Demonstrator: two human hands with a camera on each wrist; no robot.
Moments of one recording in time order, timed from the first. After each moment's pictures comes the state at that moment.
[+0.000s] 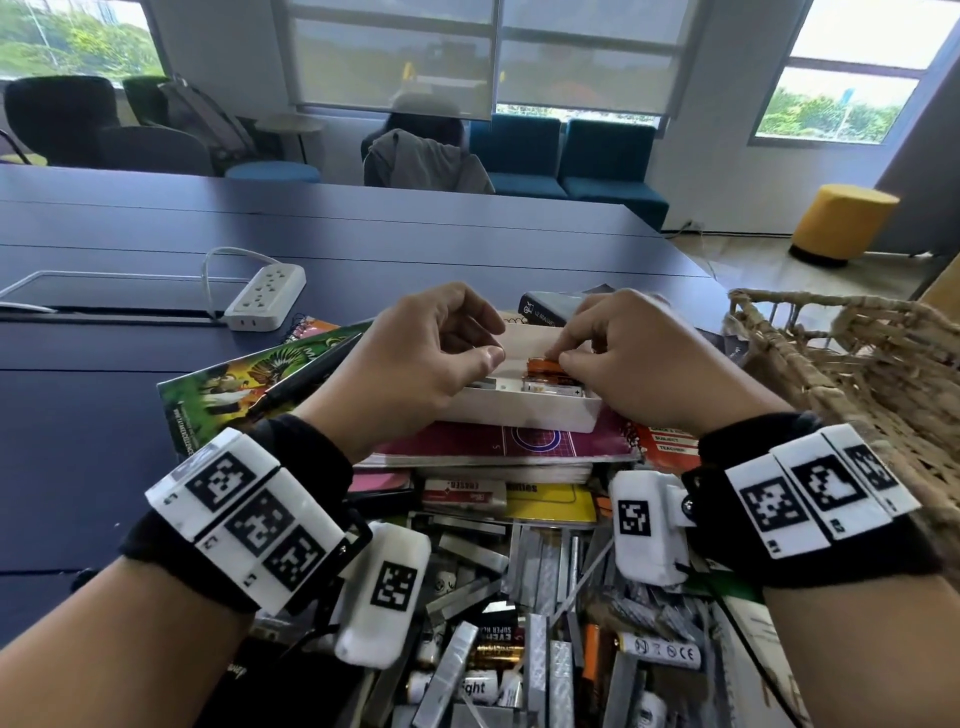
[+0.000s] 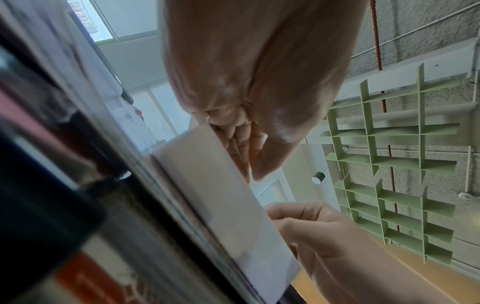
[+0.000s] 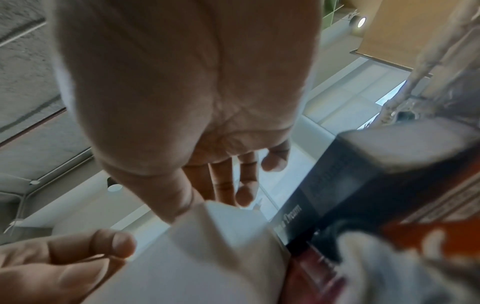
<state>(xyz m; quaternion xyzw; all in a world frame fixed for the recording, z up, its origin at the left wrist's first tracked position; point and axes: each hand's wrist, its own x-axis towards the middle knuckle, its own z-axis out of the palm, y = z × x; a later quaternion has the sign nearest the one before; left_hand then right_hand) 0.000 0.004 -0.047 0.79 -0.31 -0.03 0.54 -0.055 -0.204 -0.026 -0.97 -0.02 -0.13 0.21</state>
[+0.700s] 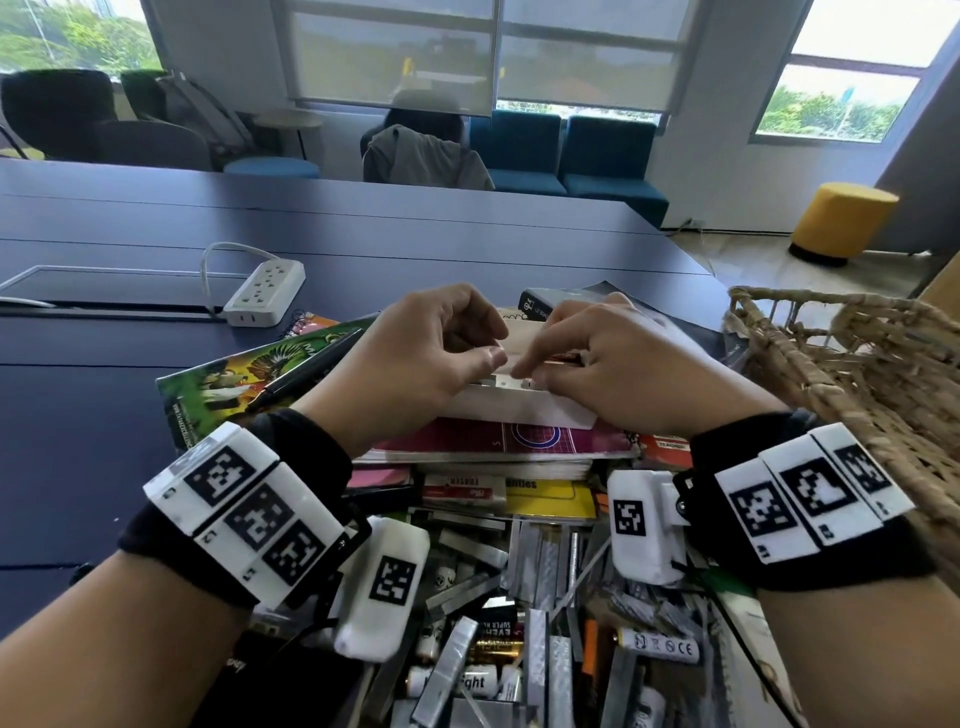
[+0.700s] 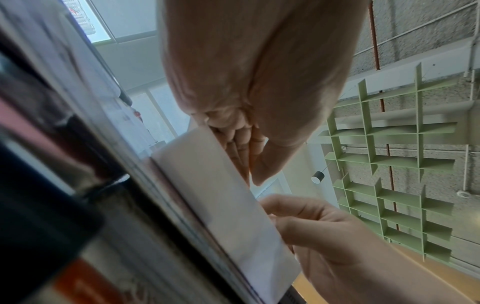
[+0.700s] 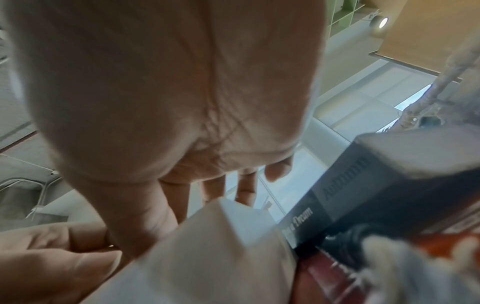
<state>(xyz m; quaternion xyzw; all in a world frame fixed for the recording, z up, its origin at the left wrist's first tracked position) 0.002 0.003 -0.047 0.79 -0.32 -0.02 0.52 -0.062 -0.191 -0.022 -0.98 -0.04 -0.05 0.17</state>
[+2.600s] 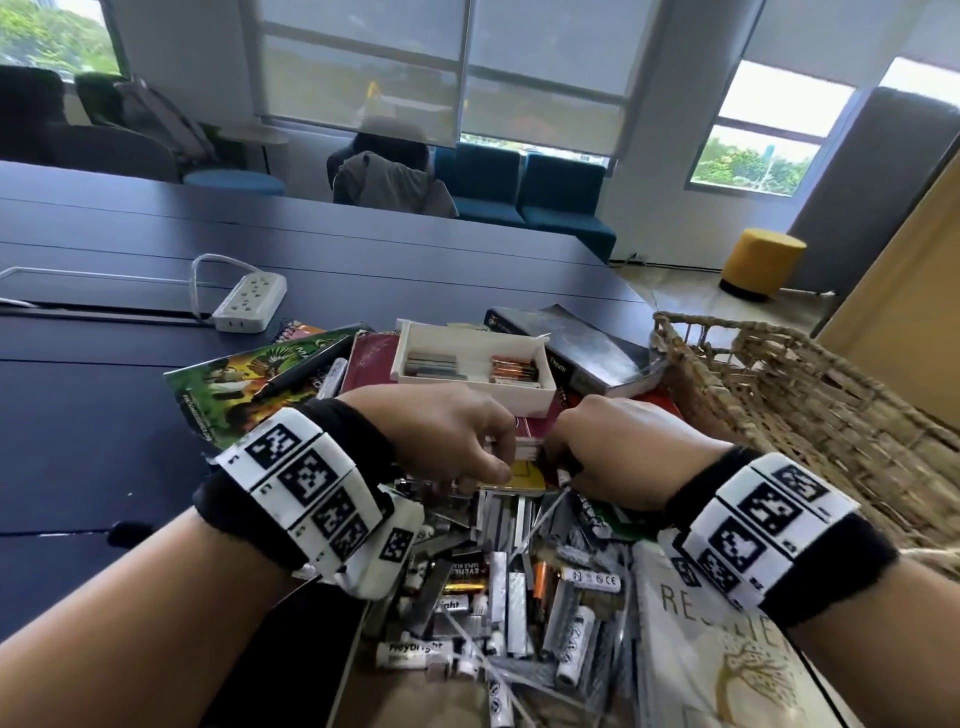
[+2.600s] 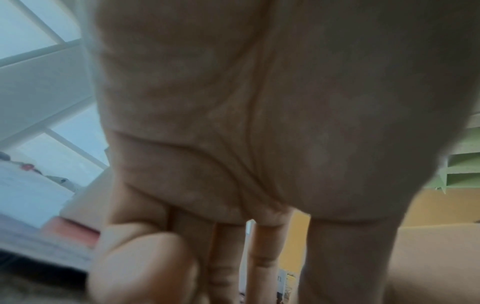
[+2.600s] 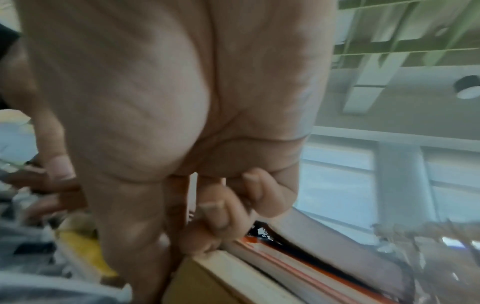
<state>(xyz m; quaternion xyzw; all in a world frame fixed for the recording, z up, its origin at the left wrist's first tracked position) -0.041 -0.005 -0.037 0.83 -0.45 -0.26 0.21 -0.139 -0.176 -0.018 -0.99 -0.04 0.09 -0.11</state>
